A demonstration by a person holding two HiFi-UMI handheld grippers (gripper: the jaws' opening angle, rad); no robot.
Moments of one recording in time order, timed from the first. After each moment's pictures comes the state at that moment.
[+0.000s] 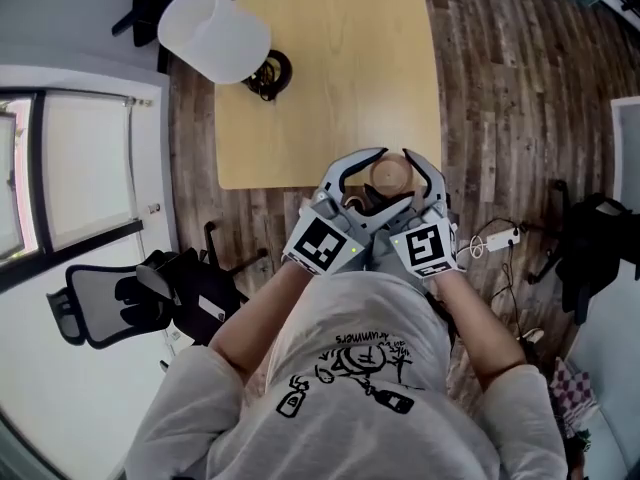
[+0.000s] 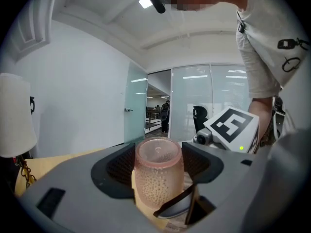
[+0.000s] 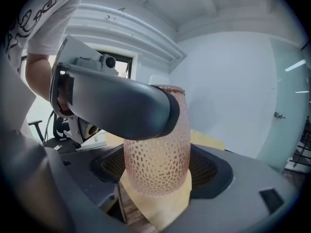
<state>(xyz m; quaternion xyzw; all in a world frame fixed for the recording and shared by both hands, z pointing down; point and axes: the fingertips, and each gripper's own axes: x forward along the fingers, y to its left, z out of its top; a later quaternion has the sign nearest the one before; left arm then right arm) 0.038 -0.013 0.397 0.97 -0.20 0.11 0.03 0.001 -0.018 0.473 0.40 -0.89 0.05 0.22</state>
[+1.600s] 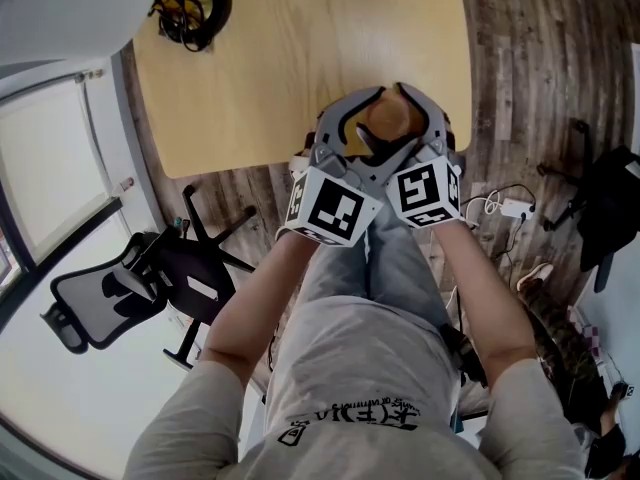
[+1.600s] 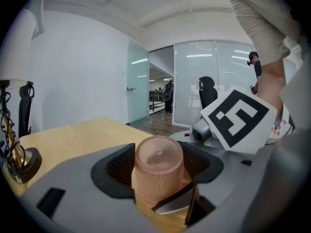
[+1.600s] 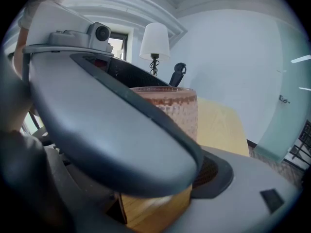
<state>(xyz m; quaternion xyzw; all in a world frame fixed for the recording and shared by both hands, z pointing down) 0.045 -0.046 0.590 0.95 -0.23 0.22 0.05 0.000 -0.052 0.664 0.39 -0.87 0.10 0.30</state>
